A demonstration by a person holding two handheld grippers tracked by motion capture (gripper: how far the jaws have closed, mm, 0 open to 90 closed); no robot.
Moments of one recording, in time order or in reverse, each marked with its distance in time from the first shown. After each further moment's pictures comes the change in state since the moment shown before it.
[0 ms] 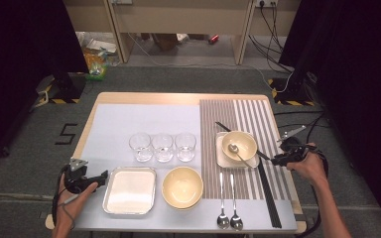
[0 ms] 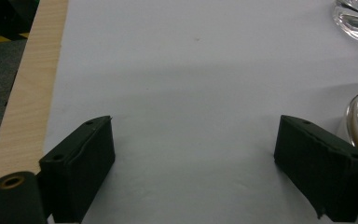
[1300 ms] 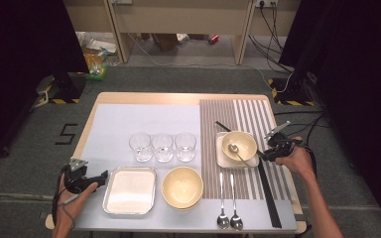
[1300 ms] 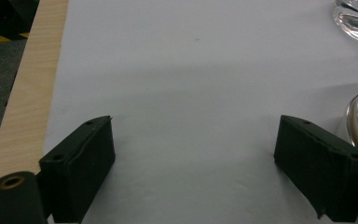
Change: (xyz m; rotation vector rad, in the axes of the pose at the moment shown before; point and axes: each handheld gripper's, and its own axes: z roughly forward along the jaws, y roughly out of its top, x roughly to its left) left arm 0.000 0.000 0.000 0.000 0.000 -0.001; right arm 0.012 0.032 0.017 0.019 0.003 -0.090
